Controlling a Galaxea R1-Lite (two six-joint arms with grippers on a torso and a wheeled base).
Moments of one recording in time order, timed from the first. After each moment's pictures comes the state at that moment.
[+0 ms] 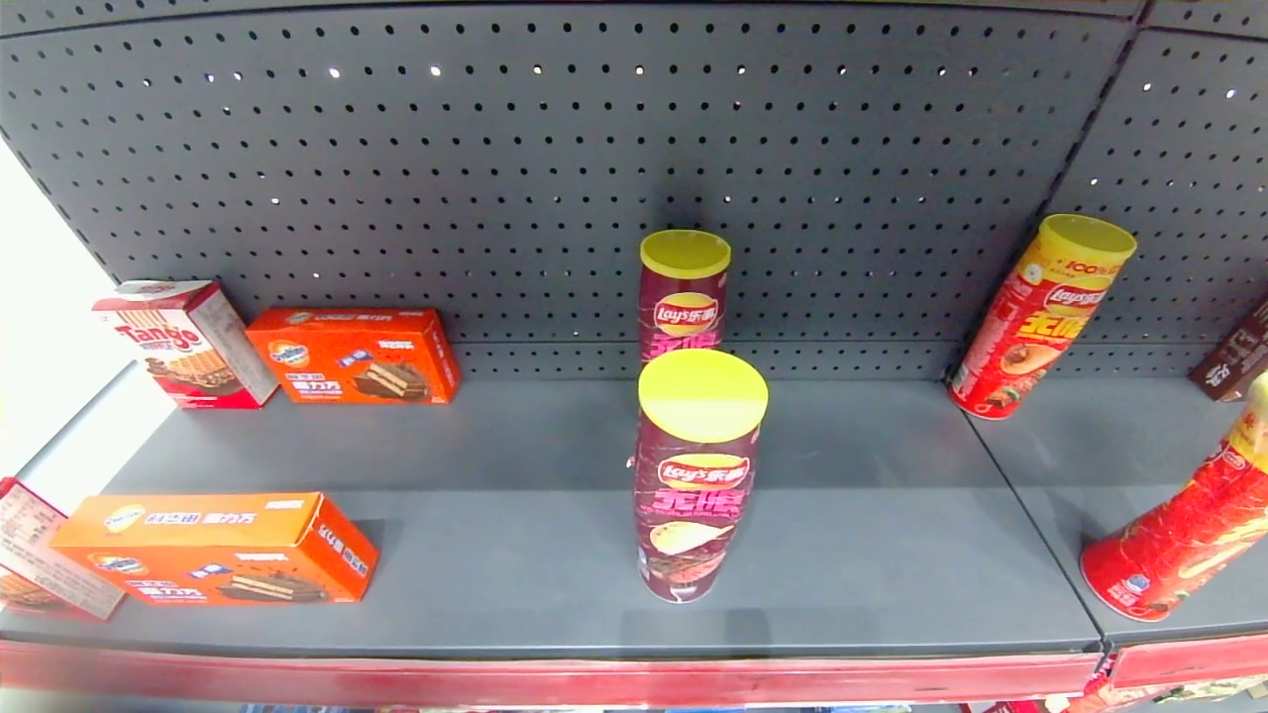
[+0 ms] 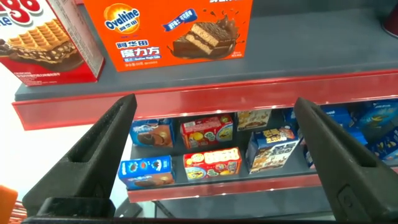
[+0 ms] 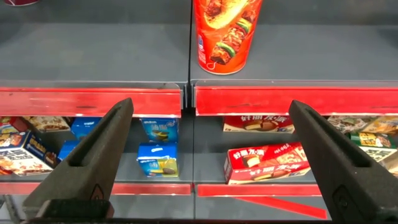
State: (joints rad) left arm 0.00 0.00 0.00 0.01 -0.06 0.04; right arm -0.02 0.00 0.00 0.00 0.02 -0.01
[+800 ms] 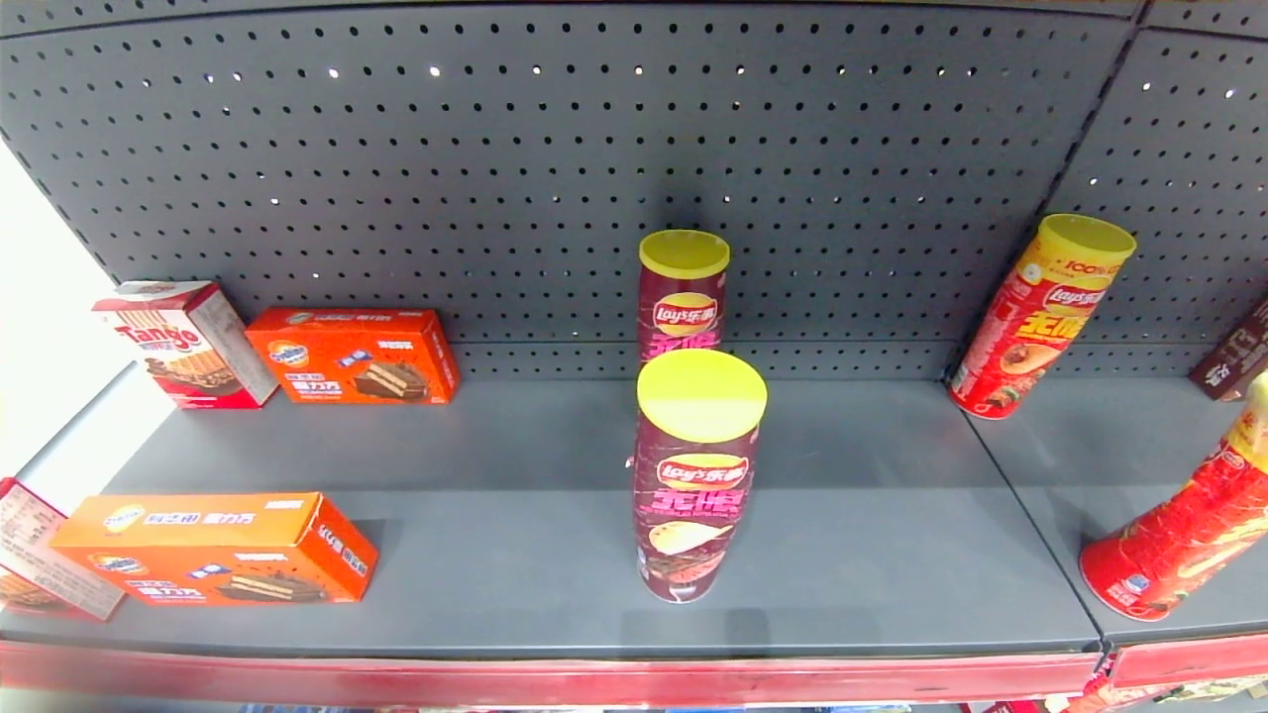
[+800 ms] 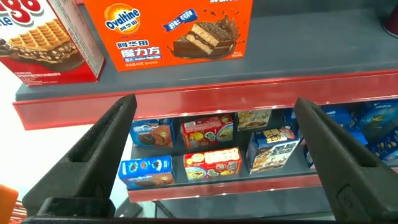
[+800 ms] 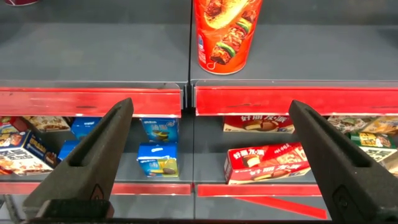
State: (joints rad) left arm 0.00 0.00 0.00 0.01 -0.06 0.04; right arm -0.02 0.00 0.00 0.00 0.02 -0.01
